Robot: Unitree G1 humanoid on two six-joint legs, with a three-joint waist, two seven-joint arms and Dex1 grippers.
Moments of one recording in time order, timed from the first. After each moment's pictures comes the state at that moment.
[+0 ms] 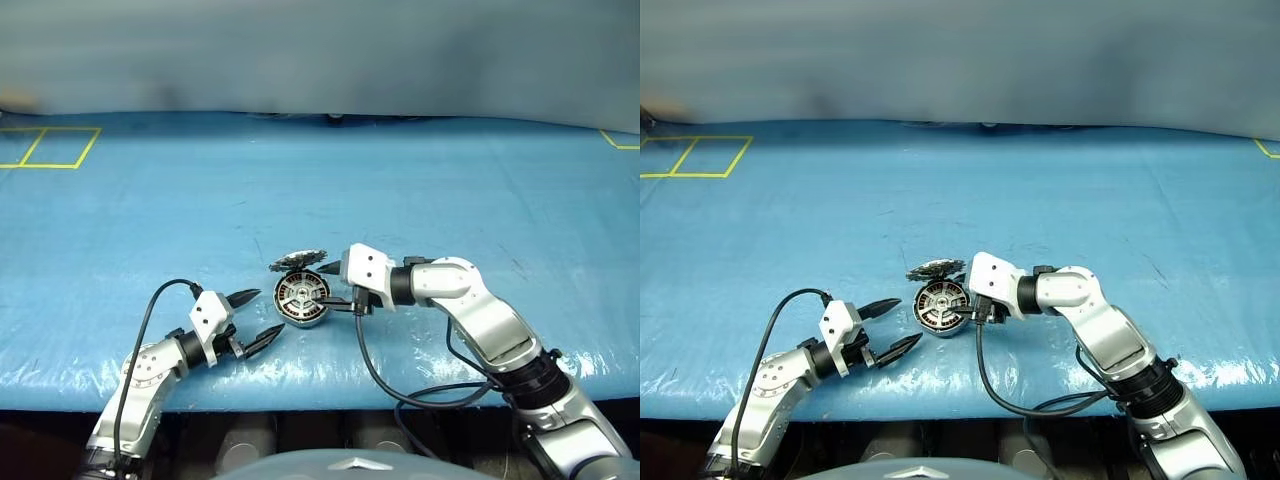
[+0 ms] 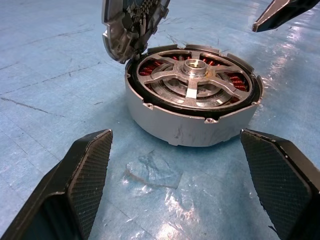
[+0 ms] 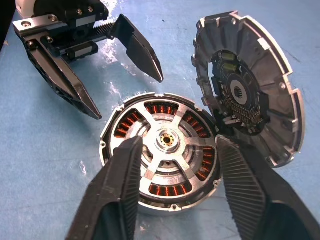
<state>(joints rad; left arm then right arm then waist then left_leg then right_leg) 0.16 0.46 -0.09 -0.08 -0.28 -0.05 -0.83 -0.34 -0.54 0.38 -0.34 0.12 0.47 0.94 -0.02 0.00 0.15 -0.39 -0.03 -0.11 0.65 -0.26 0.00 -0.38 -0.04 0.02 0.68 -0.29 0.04</state>
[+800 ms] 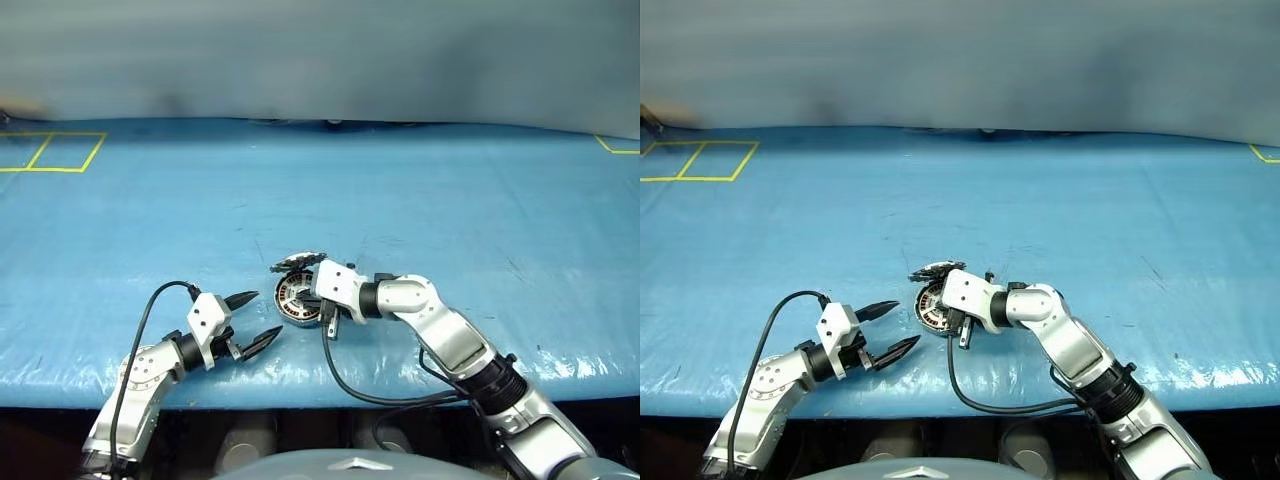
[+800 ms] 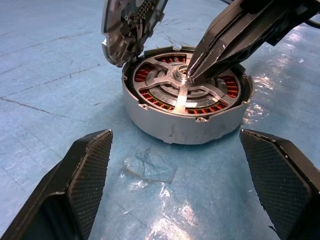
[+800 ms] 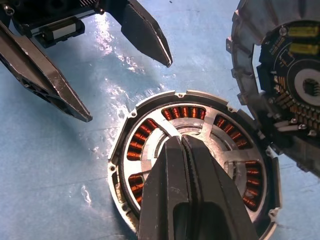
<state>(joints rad) 0.19 0.47 -0.09 -0.09 -0.29 -0.05 -0.83 -0.30 -0.43 0.48 -0.22 0.05 0.48 0.84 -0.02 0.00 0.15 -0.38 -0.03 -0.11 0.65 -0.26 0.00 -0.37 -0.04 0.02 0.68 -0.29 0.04</state>
